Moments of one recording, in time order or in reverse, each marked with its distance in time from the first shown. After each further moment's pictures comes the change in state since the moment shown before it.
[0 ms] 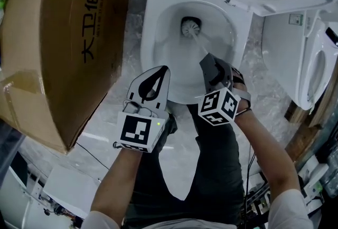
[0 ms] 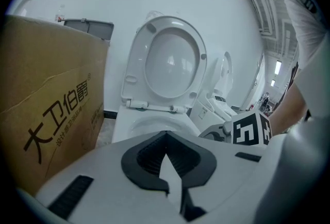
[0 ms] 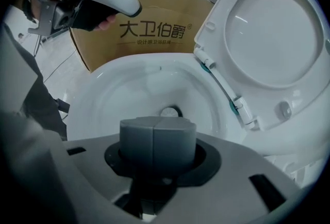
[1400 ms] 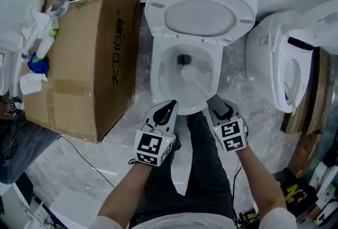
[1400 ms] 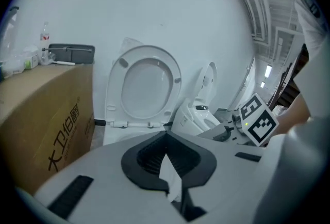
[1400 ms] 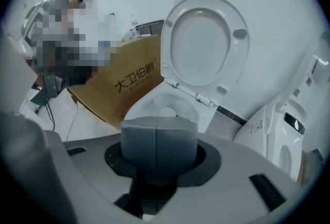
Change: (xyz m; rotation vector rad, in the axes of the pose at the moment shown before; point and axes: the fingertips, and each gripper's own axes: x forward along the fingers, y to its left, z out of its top) left arm -0.086 -0.091 0.096 0.011 0.048 -0.094; right arm -0.198 -0.028 0.003 0.519 -0.131 0.095
